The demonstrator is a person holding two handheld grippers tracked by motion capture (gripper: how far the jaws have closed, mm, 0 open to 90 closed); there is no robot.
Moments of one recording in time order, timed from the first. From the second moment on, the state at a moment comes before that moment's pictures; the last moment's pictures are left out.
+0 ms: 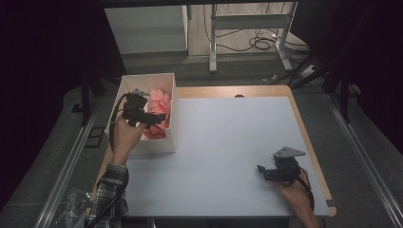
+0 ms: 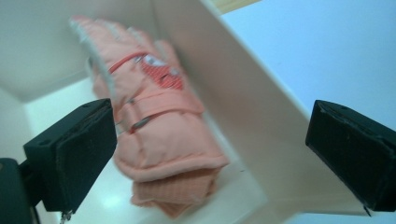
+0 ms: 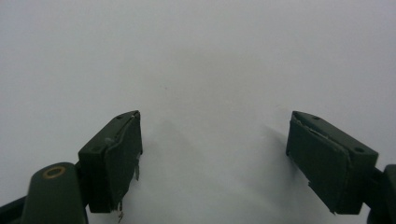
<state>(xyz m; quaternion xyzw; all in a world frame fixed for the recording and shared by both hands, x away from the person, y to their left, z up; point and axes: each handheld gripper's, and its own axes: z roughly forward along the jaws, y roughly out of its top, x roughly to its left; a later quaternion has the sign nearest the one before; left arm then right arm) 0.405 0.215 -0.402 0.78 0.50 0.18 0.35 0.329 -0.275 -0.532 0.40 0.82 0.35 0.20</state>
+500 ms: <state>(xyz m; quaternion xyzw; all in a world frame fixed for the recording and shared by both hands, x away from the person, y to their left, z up) 0.376 0.157 -0.386 0.81 0.41 0.17 0.39 0.329 -0.276 -0.532 0.40 0.83 0.35 0.20</state>
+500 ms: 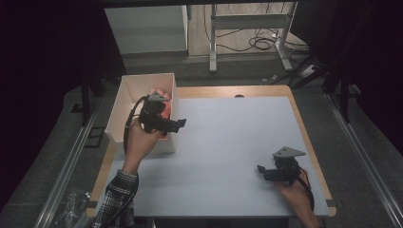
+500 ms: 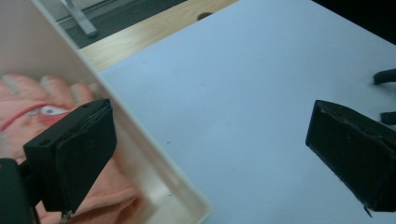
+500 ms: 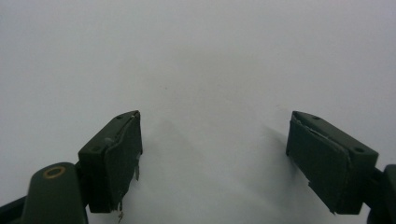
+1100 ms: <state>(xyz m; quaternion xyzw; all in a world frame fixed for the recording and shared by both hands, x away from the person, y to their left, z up) 0.360 0.092 -0.430 0.83 0.34 0.13 0.42 0.329 -0.276 -0.532 0.40 0.83 0.35 0.20</state>
